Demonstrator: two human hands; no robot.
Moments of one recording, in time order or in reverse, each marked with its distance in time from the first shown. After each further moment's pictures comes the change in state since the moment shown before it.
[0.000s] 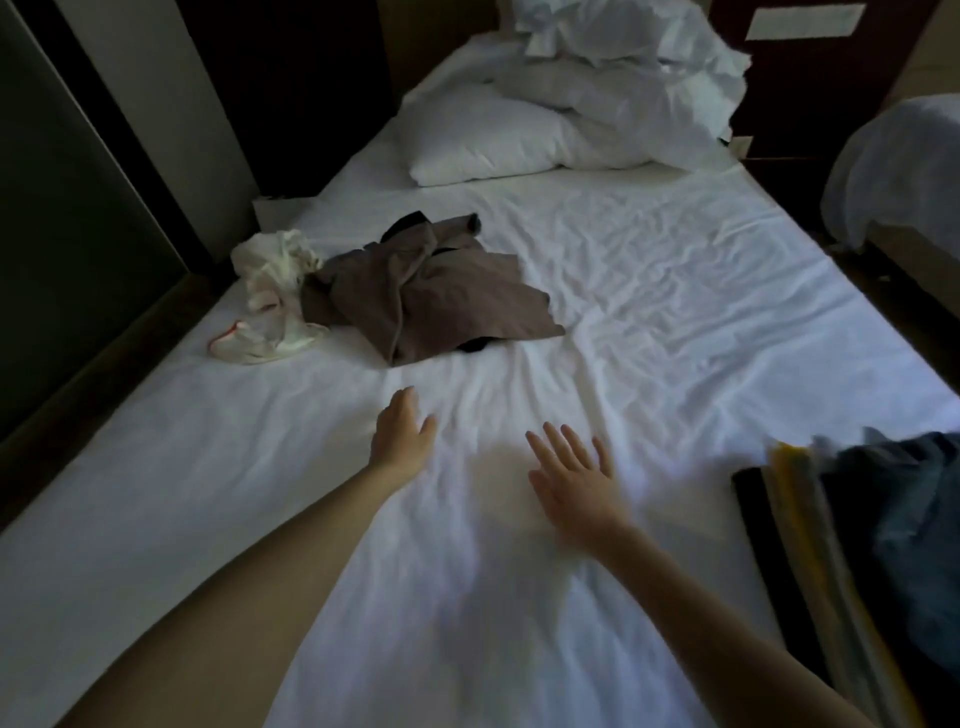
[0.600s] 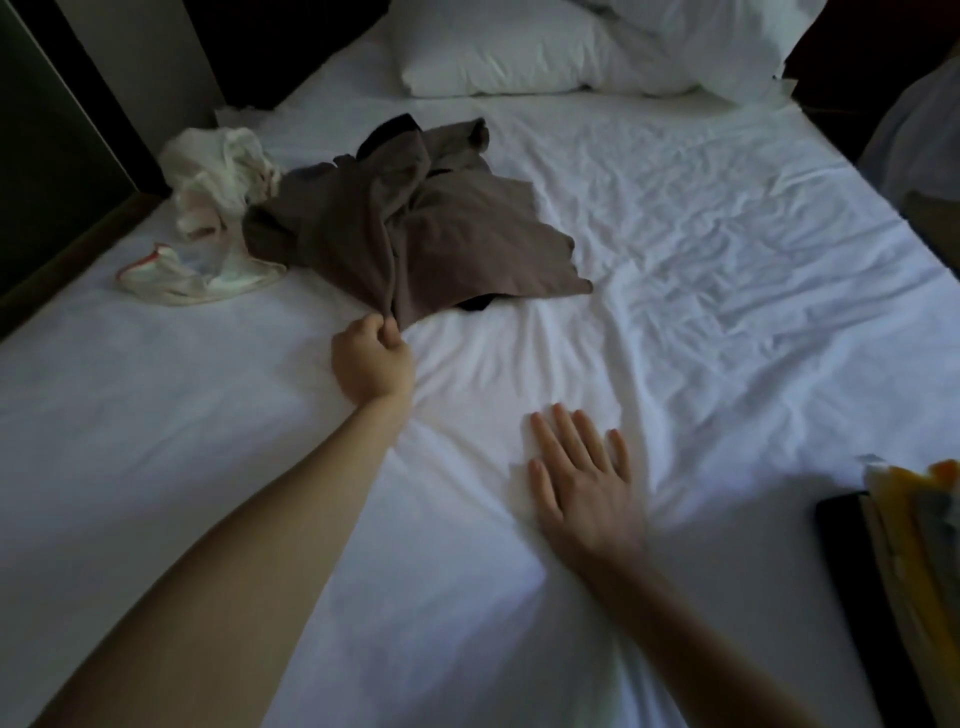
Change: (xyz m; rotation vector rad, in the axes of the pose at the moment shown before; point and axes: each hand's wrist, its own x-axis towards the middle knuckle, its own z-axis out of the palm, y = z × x) left_hand 0.085 -0.002 0.036 -0.085 0.619 -0.152; right_hand 0.030 0.011 0.059 -0.018 0.314 0.024
